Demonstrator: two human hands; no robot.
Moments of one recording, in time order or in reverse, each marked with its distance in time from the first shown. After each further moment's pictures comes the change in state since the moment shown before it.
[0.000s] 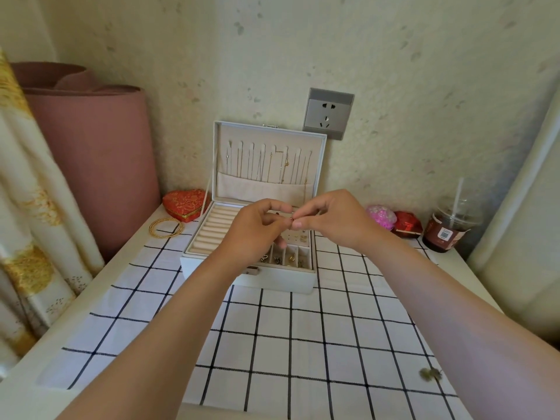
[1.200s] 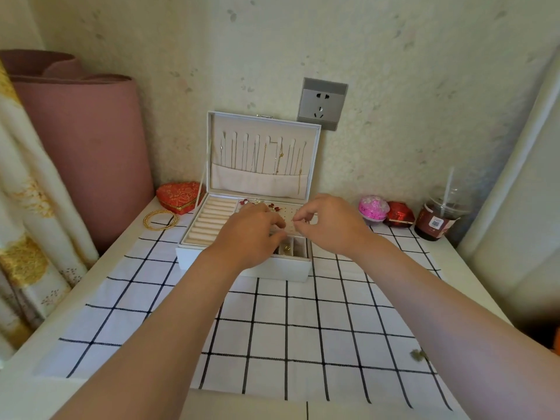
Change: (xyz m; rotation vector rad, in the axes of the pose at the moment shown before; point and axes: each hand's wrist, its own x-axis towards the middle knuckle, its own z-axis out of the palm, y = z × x) left_hand 0.006 -0.026 0.001 0.921 -0.083 0.250; right_hand -0.016 0.016 0.015 -0.446 0.060 -0.034
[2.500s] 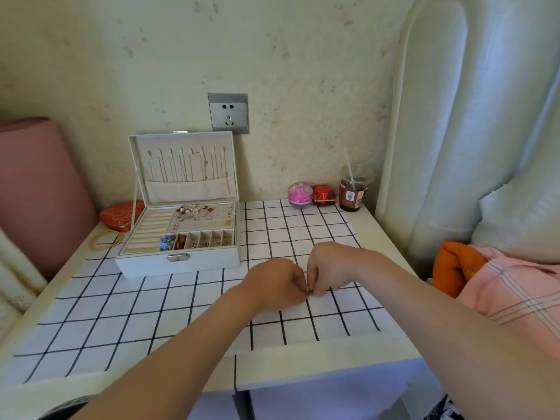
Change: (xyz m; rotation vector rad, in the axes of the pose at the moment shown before) left_hand -0.049 0.161 0.065 -0.101 -0.466 0.111; right_hand -0.143 0.064 -0.067 -0.107 -0.680 0.346
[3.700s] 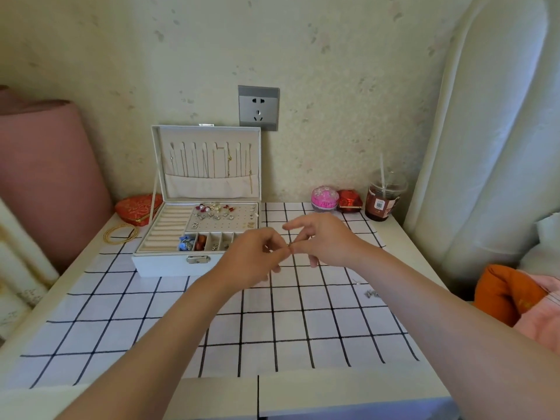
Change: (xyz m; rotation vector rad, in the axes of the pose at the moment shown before) left_hand -0.006 -0.067 -0.051 -0.561 0.333 -0.066; right_hand 0.049 -0.046 -0.021 0.580 0.413 -0.234
